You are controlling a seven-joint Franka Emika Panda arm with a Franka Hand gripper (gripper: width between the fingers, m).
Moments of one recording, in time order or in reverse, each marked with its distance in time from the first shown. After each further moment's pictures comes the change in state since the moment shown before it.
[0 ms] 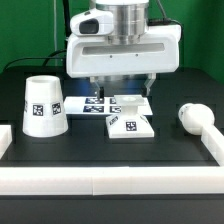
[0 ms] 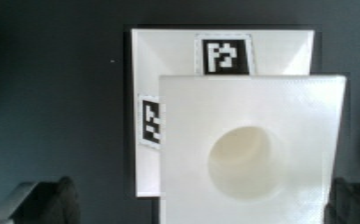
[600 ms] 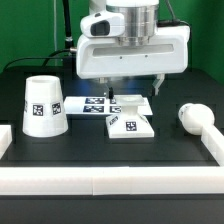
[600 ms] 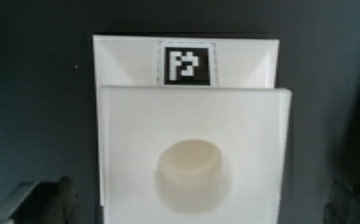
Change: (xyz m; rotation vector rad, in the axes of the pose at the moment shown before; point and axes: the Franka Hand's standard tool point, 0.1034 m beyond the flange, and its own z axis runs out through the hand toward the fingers) arm -0.005 -0.017 0.006 0.002 -0.011 -0.018
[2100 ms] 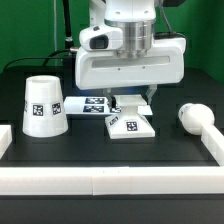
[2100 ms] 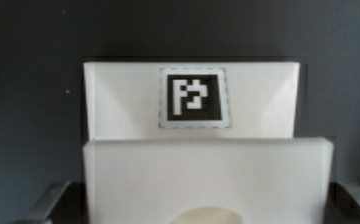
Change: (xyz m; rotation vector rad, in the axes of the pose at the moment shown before) arm -0.005 0.003 0.020 0.001 -0.015 -0.017
